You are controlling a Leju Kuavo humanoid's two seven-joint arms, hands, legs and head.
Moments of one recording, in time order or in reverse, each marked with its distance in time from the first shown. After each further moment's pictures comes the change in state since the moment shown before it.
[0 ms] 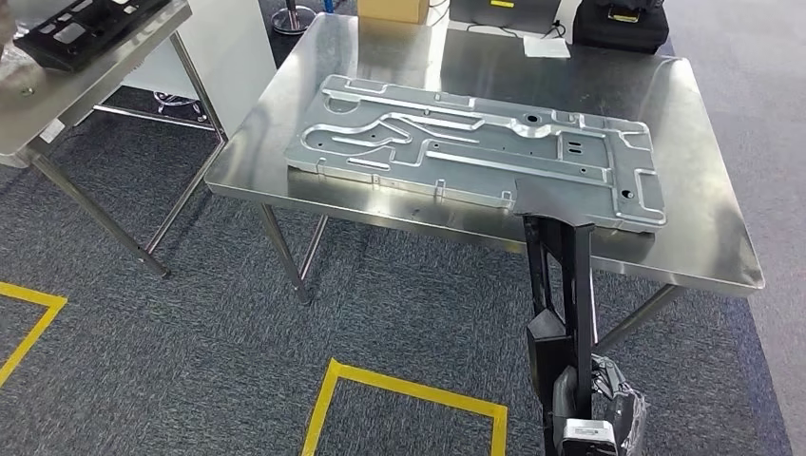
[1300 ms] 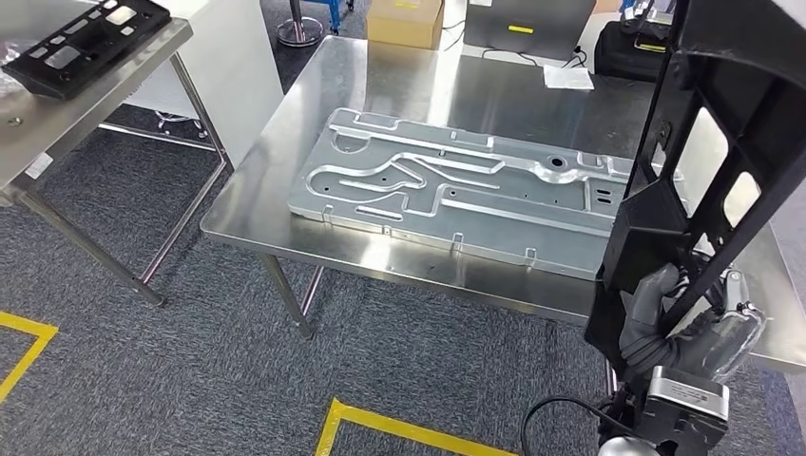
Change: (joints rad) left arm -0.010 0.006 -0.003 0.002 -0.033 -0.032 0.008; right arm -0.376 -0.210 0.054 -0.158 -0.017 -0.177 0.085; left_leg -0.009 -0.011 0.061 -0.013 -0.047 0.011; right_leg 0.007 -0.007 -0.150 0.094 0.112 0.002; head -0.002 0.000
